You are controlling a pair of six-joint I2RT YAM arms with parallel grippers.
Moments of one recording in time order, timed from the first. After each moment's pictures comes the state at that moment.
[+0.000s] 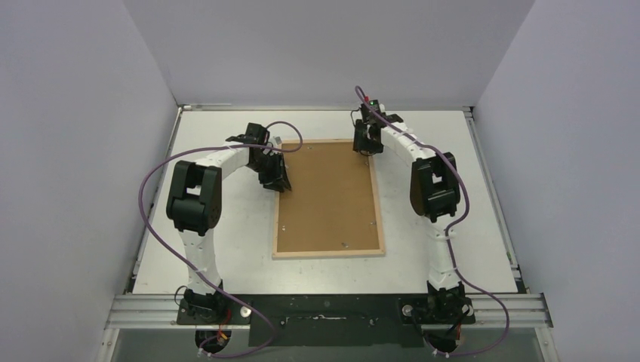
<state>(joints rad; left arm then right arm) -0.25 2.04 1.45 -0.65 0.44 -0.38 0.33 2.29 1.96 -0.65 0.13 0.35</state>
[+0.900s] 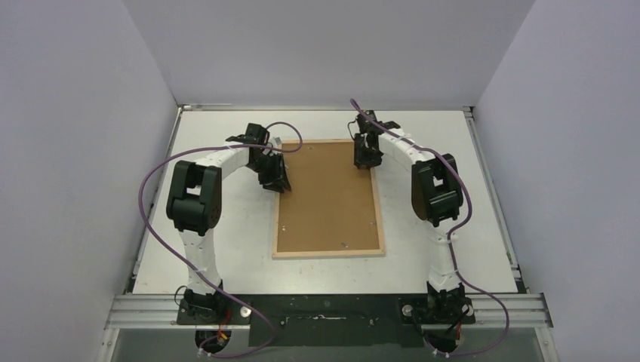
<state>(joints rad) -0.25 2.04 1.45 -0.66 0.44 -0.38 0.37 2.22 1.80 -0.70 0.10 0.33</state>
